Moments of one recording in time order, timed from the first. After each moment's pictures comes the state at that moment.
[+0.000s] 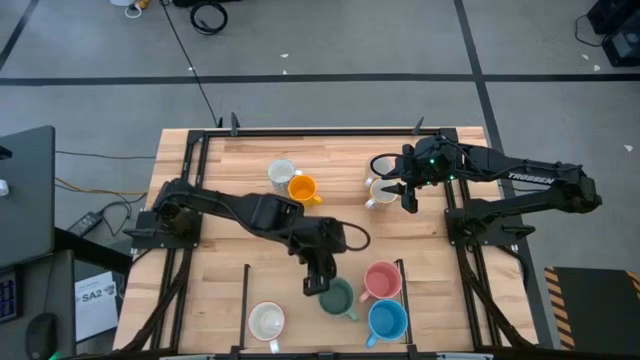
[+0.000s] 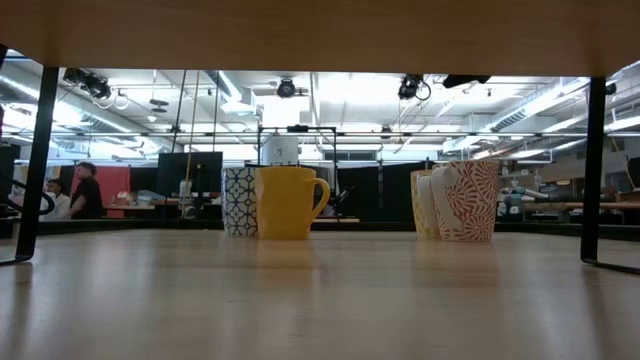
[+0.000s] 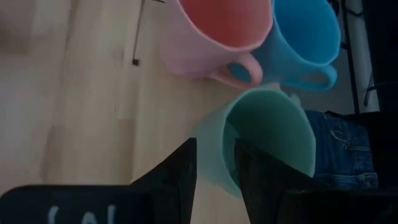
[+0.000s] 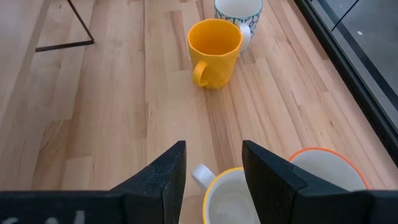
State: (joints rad) left arm -0.28 1.93 2.11 -1.03 0.14 -0.46; right arm -0.24 0.93 0.88 -0.63 -0.11 -0.04
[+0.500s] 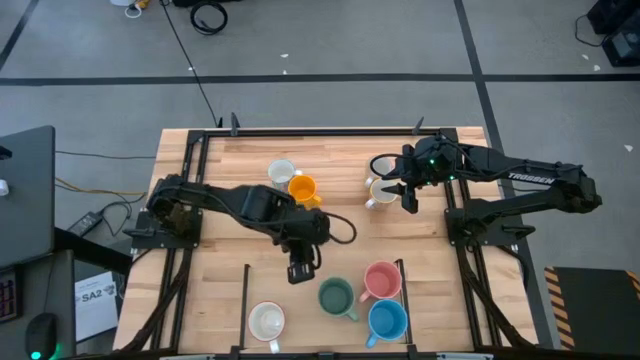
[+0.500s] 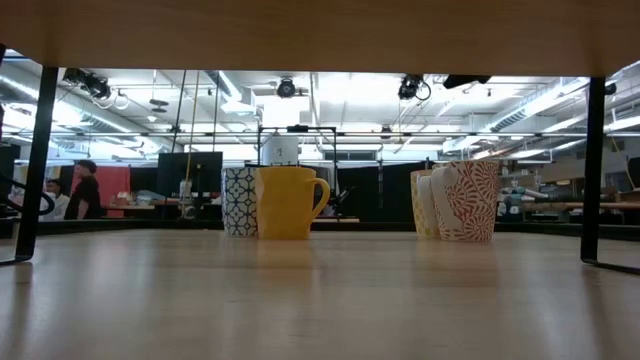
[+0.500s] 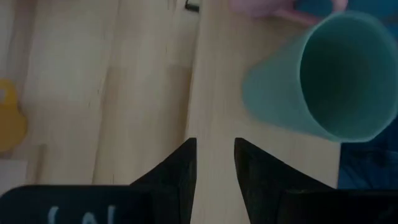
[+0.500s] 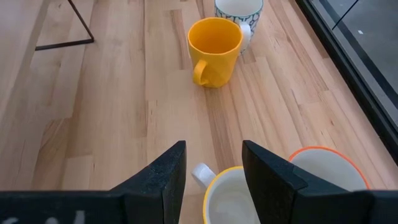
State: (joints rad) left arm -0.28 1.90 2.11 -1.28 0.05 -0.46; right arm -0.24 0.93 0.88 -0.63 -0.11 -0.04
